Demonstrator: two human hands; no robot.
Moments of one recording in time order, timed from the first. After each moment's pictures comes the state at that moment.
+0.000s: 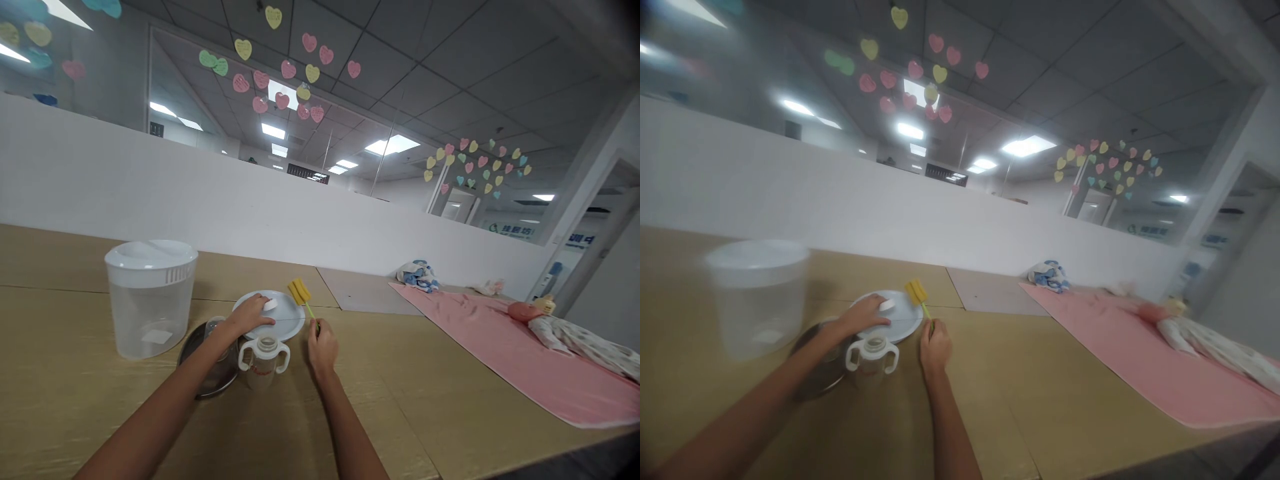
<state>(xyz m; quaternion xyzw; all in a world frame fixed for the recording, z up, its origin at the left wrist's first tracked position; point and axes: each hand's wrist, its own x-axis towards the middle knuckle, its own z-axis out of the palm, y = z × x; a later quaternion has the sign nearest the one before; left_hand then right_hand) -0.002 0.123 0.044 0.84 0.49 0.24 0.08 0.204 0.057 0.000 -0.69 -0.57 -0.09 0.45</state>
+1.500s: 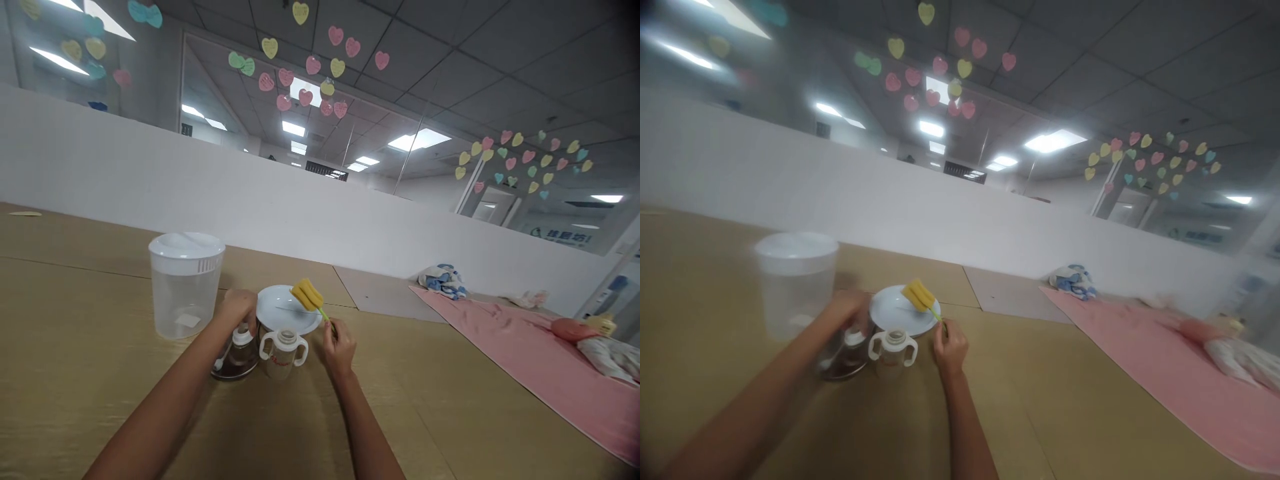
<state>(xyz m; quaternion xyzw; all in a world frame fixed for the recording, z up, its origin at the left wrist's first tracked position) -0.032 0.071 0.123 0.75 0.65 -0.02 0.13 0.210 0.053 -0.001 -0.45 -0.67 -0.18 0.56</state>
